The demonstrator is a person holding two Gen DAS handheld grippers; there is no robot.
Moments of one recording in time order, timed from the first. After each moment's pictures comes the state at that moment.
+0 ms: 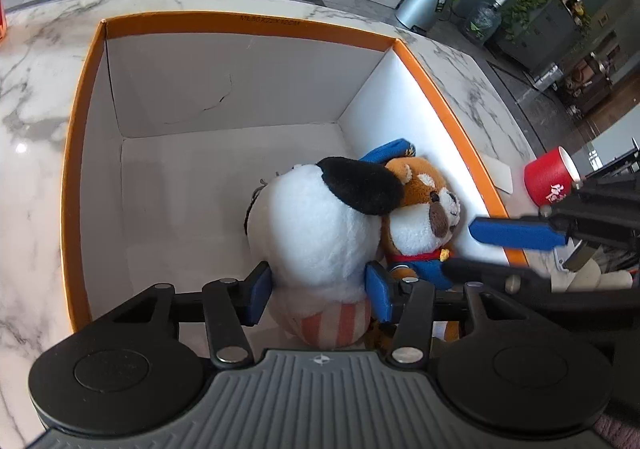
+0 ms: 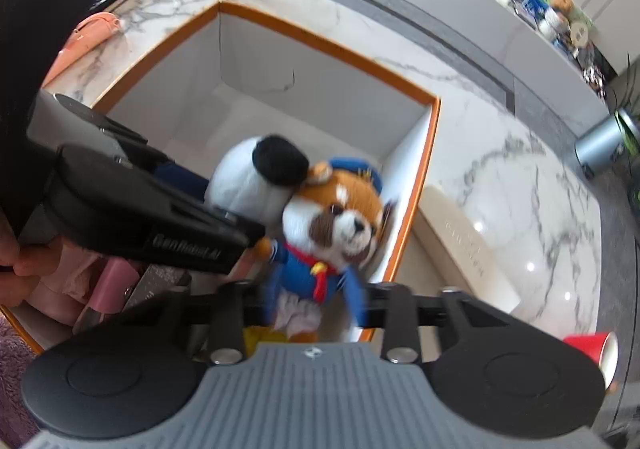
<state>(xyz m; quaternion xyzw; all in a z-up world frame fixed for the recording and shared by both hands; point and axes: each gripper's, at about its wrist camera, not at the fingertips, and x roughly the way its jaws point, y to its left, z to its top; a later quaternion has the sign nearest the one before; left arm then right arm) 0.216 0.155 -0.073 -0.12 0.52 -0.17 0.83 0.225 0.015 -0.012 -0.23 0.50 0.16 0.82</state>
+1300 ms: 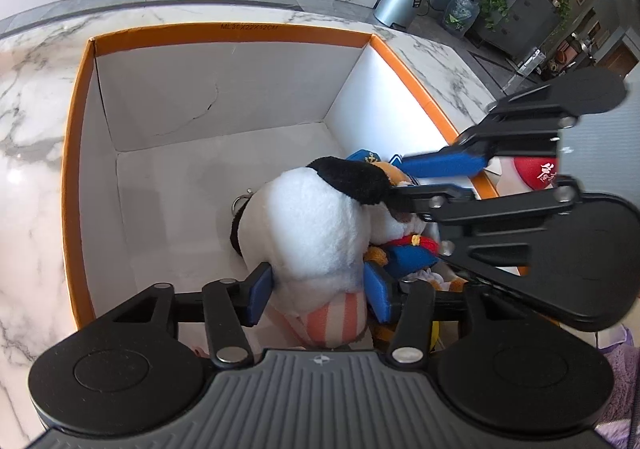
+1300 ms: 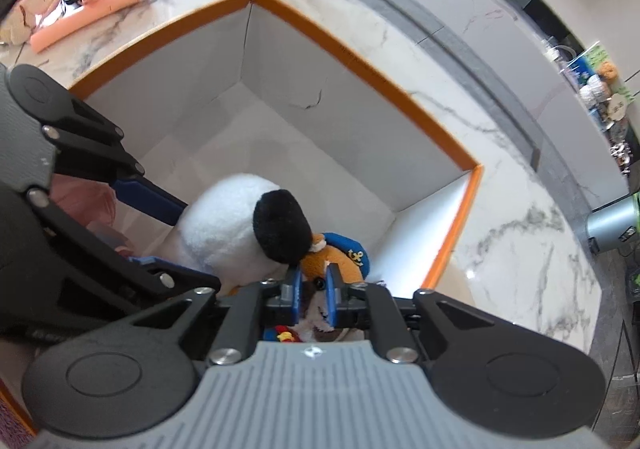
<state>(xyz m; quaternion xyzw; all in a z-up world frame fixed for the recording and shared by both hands) 0.204 0.150 -0.069 -0.09 0.50 -0.20 0.84 0.253 0.016 -0.026 -0.32 0.46 0.21 0.80</state>
